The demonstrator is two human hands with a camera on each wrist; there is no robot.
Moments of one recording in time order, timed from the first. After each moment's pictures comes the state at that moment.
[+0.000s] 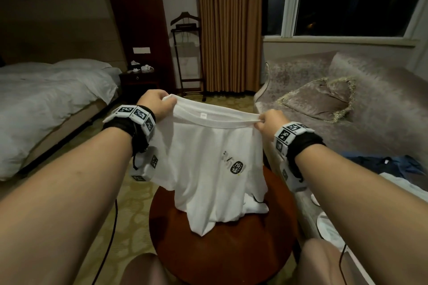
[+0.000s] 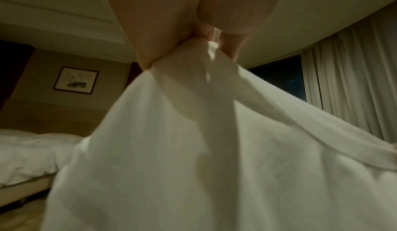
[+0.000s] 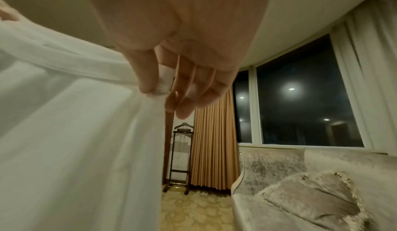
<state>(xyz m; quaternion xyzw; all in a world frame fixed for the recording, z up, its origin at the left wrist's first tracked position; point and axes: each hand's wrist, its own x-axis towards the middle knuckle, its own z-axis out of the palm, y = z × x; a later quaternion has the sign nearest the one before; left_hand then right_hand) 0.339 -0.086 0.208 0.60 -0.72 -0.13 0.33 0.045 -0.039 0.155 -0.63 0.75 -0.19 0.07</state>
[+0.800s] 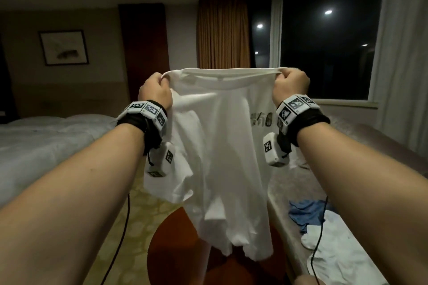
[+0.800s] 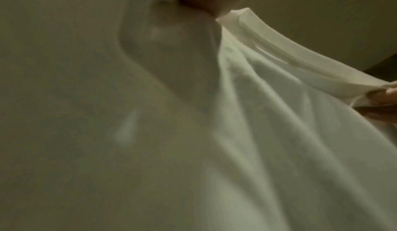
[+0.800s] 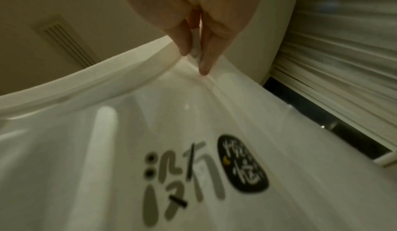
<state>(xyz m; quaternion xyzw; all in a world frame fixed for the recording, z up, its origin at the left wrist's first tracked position) 0.332 0.022 0.346 0.50 -0.63 0.01 0.60 0.053 0.085 0.352 -0.45 0.58 -0.68 -0.12</state>
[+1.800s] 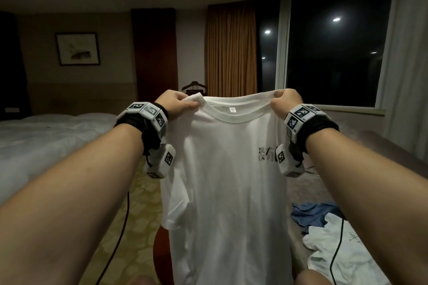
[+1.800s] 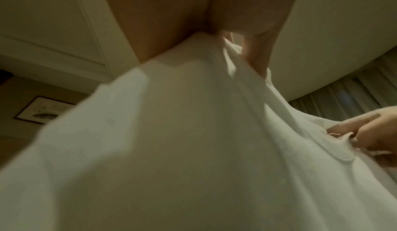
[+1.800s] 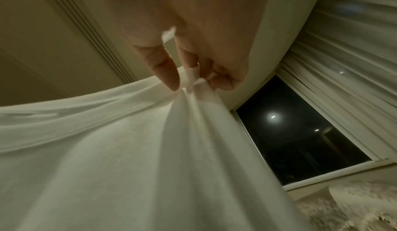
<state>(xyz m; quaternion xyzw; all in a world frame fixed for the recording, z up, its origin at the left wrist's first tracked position) 0.344 0.075 0.335 0.47 -0.75 -0.17 0.42 0.059 0.105 0.329 -0.55 0.67 -0.50 0.00</state>
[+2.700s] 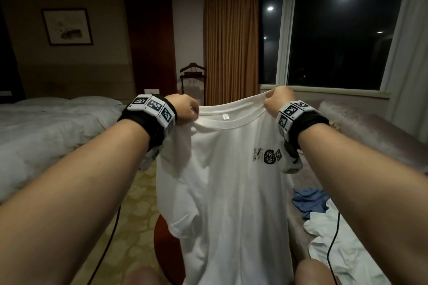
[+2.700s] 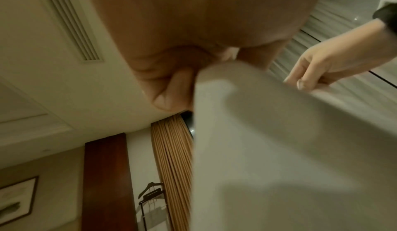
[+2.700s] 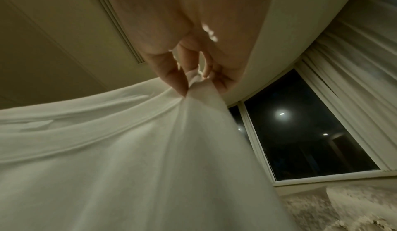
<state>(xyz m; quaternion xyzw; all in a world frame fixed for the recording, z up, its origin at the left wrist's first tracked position) 0.325 0.055 0.315 0.54 -0.83 0.06 0.12 0.070 0.050 0.300 -0.54 0.74 -0.41 -0.03</state>
